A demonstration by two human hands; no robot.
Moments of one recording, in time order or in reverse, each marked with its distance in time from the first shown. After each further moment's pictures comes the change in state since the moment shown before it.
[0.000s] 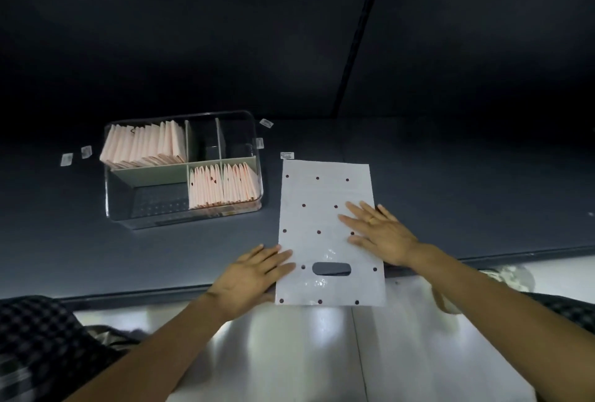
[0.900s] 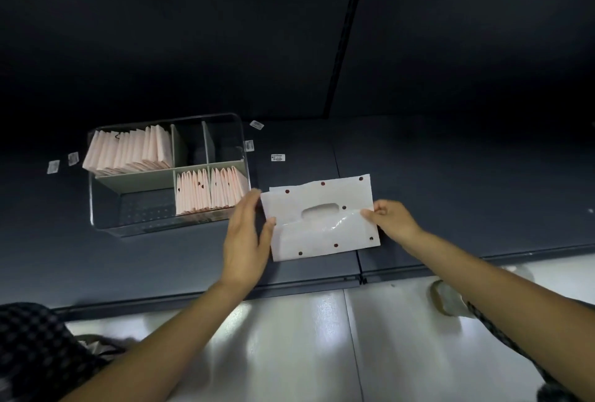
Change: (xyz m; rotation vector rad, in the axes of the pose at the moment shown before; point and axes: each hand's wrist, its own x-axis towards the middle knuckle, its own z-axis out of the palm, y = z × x) left_hand 0.053 0.009 -0.034 -0.752 0.703 -0.711; right_hand -0.003 0.005 -0.030 1.070 0.289 0.472
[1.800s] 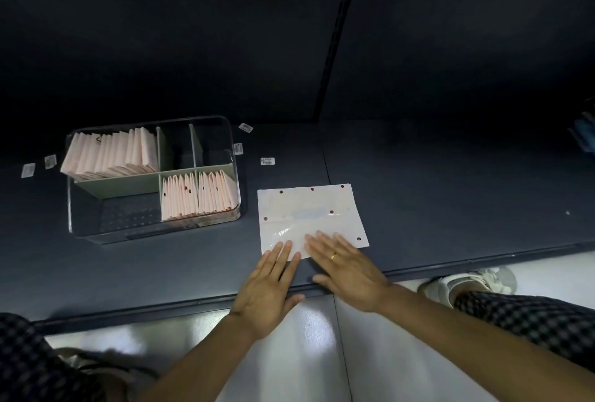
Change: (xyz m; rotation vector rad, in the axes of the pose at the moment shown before) left_hand -0.054 -0.028 0.043 0.744 -0.451 0.501; right_hand -0.049 0.030 0.061 -1.065 -0.094 -0.861
